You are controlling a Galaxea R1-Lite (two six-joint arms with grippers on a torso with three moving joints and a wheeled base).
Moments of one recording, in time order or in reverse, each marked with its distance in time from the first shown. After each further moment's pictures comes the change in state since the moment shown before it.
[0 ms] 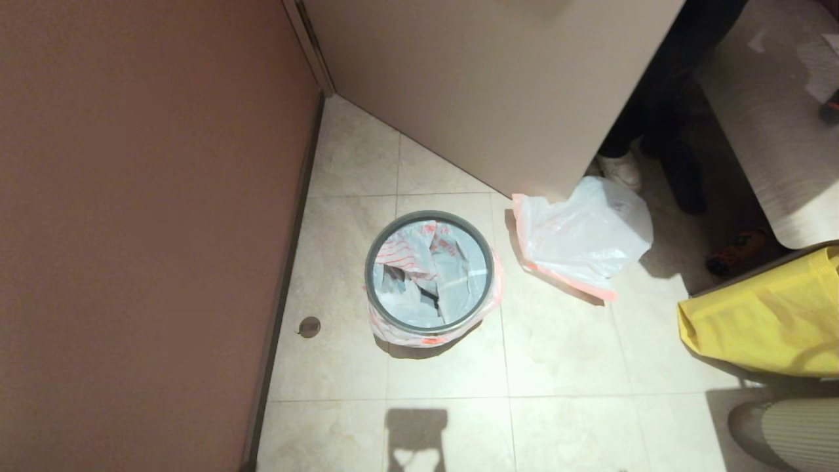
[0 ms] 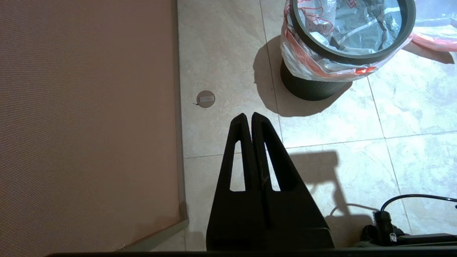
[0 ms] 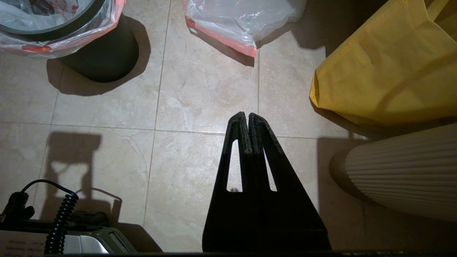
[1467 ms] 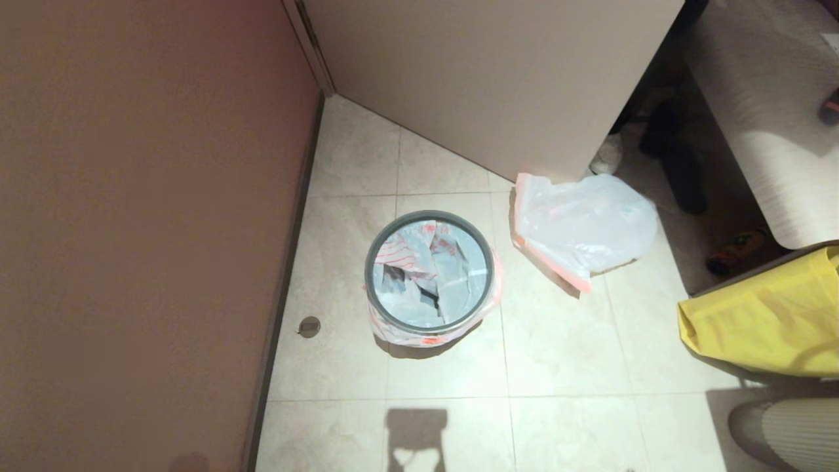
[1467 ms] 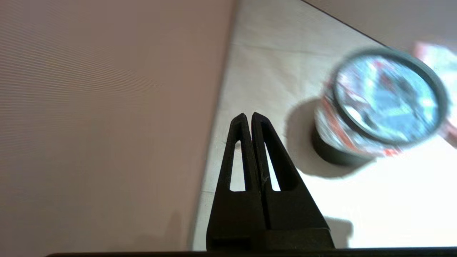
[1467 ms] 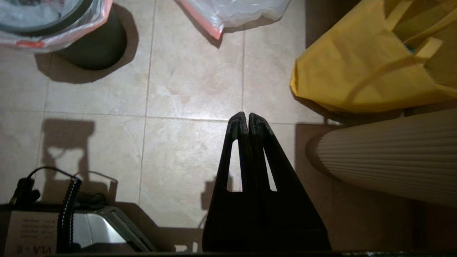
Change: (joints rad) left arm 0.000 0.022 -0.091 -0.079 0.179 -0.102; right arm 0.003 0.095 -0.381 0.389 -0.042 -0.029
